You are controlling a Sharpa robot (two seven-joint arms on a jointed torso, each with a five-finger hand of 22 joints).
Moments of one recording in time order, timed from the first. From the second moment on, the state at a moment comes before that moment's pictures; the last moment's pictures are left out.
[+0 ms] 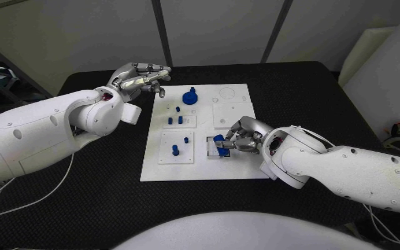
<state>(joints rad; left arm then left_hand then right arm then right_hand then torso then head) 1.14 -0.87 0.01 1.43 -0.10 -0.14 0.30 1.41 -0.11 0.34 0.11 0.16 0.98 0.18 0.17 0.08 1.06 0.10 0.31 0.19 1.15 0.03 0.96 0.49 0.13 1.25 0.12 0.26 1.17 0.90 -0.89 0.06 1.84 -1.26 -0.38 -0.56 1.24 -0.02 -0.19 0.29 0.48 0.97 0.09 0.42 0.33 1.36 0.01 1.20 1.22 1.47 -0.05 1.52 1.31 0.11 1.34 0.05 1.25 1.09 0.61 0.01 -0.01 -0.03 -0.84</state>
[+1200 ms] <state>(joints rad) 1.14 -0.87 0.01 1.43 -0.10 -0.14 0.29 1.41 -0.11 0.34 0.11 0.16 0.98 0.18 0.17 0.08 1.06 0.10 0.31 0.19 1.15 0.03 0.96 0.49 0.13 1.25 0.12 0.26 1.17 0.90 -0.84 0.06 1.81 -1.32 -0.36 -0.58 1.03 -0.03 -0.22 0.29 0.15 0.96 0.08 0.44 0.38 1.36 0.00 1.18 1.23 1.47 -0.05 1.52 1.31 0.11 1.34 0.05 1.25 1.08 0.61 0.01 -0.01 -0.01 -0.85</state>
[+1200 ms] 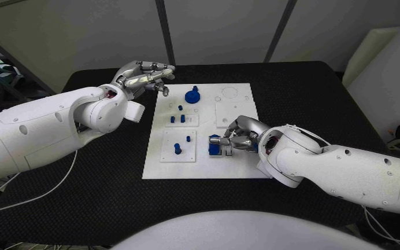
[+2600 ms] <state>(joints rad) 1.14 -0.87 0.01 1.43 -0.10 -0.13 0.29 1.41 -0.11 0.34 0.11 0.16 0.98 0.18 0.17 0.08 1.05 0.11 0.32 0.19 1.15 0.03 0.96 0.49 0.13 1.25 0.12 0.25 1.17 0.90 -0.85 0.06 1.83 -1.44 -0.32 -0.53 1.33 0.00 -0.19 0.19 0.23 0.98 0.06 0.48 0.41 1.39 -0.01 1.22 1.29 1.47 -0.07 1.52 1.31 0.11 1.34 0.05 1.25 1.10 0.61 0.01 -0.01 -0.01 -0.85</state>
